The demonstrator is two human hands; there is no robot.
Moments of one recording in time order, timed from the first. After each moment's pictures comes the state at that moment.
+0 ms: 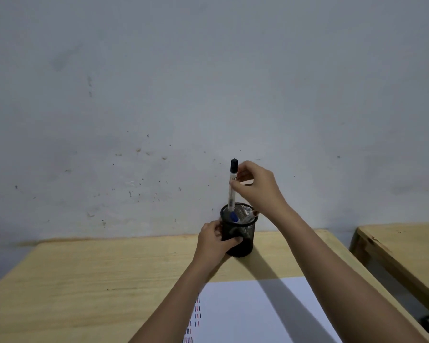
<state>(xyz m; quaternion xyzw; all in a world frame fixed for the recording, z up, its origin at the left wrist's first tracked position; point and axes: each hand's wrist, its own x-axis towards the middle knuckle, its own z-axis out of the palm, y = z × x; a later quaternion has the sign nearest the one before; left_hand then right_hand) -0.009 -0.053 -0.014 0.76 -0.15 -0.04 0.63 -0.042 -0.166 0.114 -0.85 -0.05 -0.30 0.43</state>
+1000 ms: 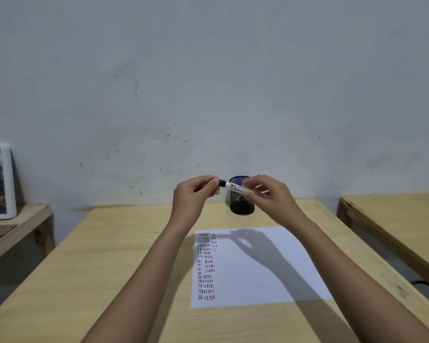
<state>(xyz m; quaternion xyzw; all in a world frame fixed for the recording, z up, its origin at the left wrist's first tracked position) -0.147 0.052 0.084 0.66 -0.21 0.08 0.71 -0.193 -0.134 0.078 -0.85 -0.09 -0.26 0.44</state>
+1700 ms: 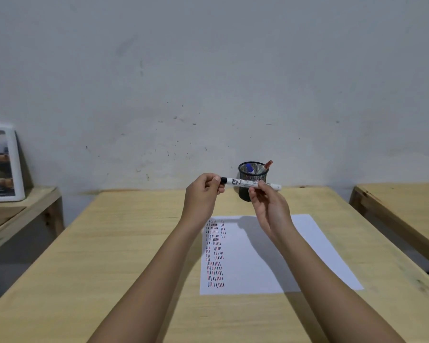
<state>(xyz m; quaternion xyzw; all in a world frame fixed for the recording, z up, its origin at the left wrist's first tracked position) -0.134 0.049 0.050 0.72 -0.17 0.10 0.67 -0.176 -0.090 0.038 -0.33 0.04 -0.18 0.92</state>
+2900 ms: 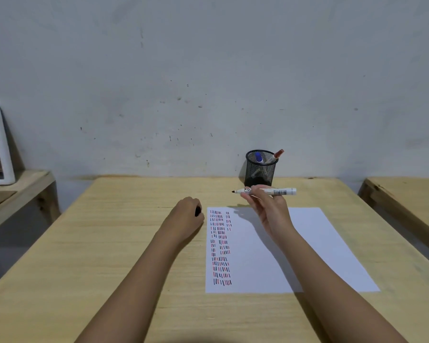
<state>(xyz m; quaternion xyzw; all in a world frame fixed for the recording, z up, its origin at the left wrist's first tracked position) -0.093 0.103 -0.023 0.95 -0.19 0.01 0.27 -0.151 -0.091 -0.005 -0.46 0.07 -0.15 0.87</state>
